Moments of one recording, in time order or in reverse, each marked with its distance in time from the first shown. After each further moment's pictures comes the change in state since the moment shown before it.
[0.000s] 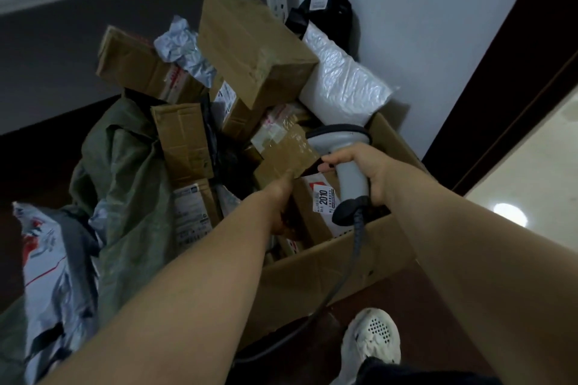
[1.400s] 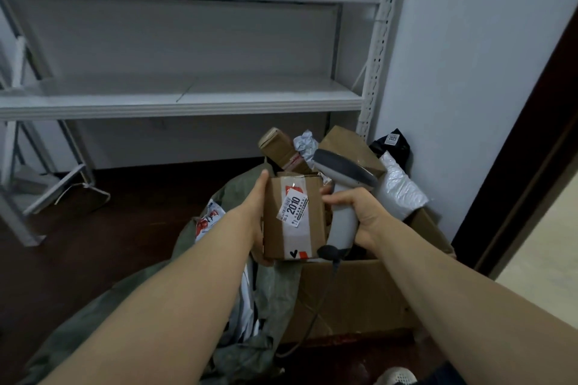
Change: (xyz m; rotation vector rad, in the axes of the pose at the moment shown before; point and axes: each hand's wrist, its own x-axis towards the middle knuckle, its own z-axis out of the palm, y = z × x) left_hand -0.273 -0.095 -0.180 -0.425 0.088 0.248; right_hand -0.230 0.033 0.188 0.006 -0.265 -0.473
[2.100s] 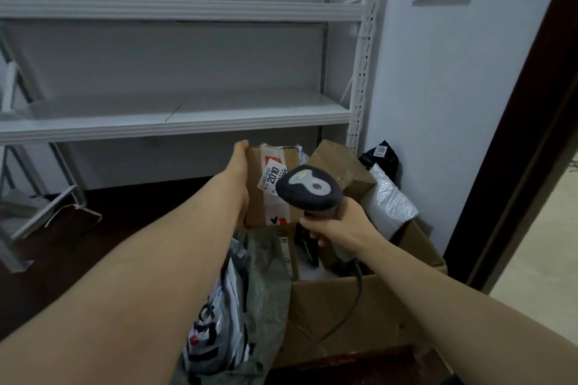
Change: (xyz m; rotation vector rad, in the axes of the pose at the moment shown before) left_hand -0.041 0.067 0.031 -0.096 0.015 0.341; right_hand -0.020 -0.016 -0.004 -0.665 -0.015 -0.365
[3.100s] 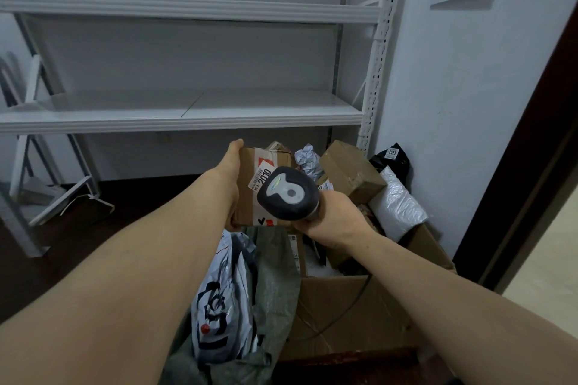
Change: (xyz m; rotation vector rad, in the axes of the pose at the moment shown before) left_hand -0.011 0.006 -0.037 0.121 0.098 -0.012; right_hand 0.010 -0.021 0.025 -0.623 -0.057 -0.263
